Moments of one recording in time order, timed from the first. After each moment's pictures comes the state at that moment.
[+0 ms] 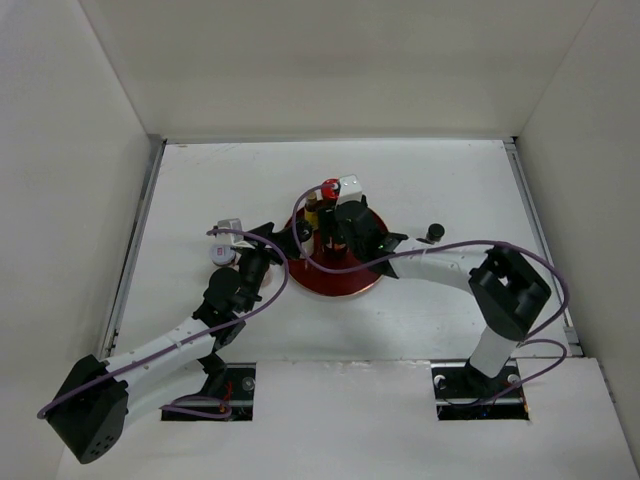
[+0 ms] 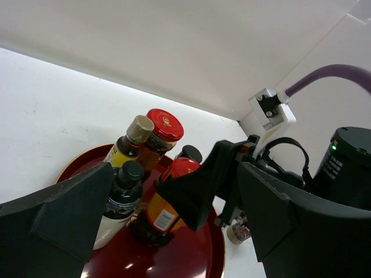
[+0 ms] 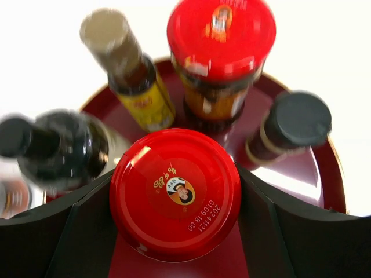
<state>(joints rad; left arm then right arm) -0.70 0.87 0.26 0.84 -0.39 -0.53 0.84 1.70 1.06 0.17 0.42 0.28</state>
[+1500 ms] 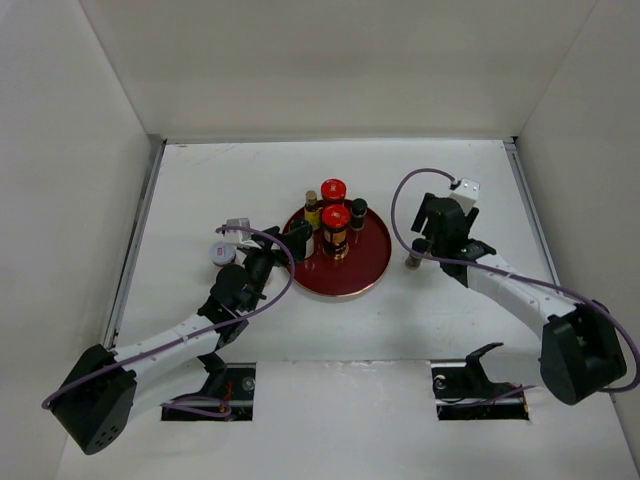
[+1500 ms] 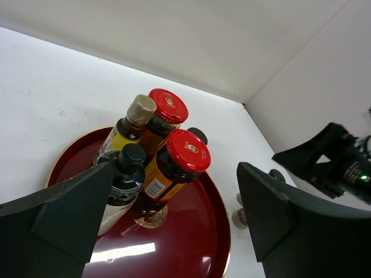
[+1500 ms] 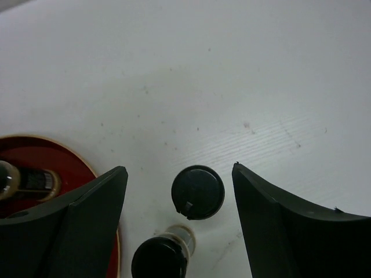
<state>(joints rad) -0.70 0.94 0.26 0.84 -0.36 -0.54 0.41 1.23 0.74 0.00 0.62 0.46</state>
